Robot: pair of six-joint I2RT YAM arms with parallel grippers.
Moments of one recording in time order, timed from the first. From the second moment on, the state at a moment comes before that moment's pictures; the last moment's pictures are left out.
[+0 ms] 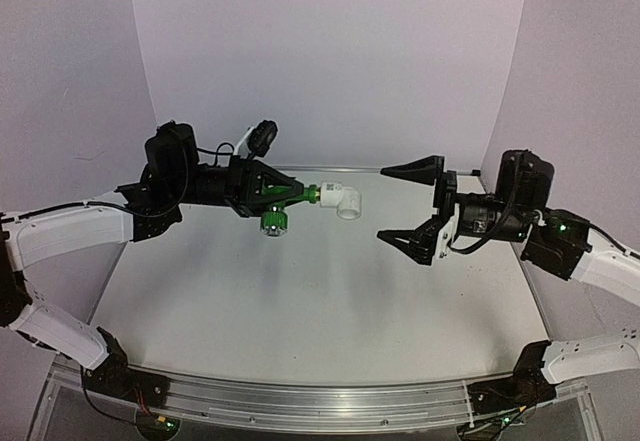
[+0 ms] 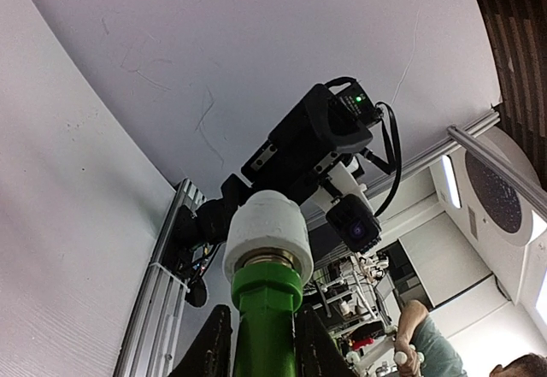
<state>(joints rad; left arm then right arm) -0.76 1.34 1.01 0.39 0.94 -1.03 0.86 1.00 0.93 -0.04 -0.40 -1.36</state>
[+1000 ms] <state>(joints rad) -0.76 1.43 1.01 0.52 0.99 -1.13 0.95 1.14 0.94 0.13 -0.29 -1.54</state>
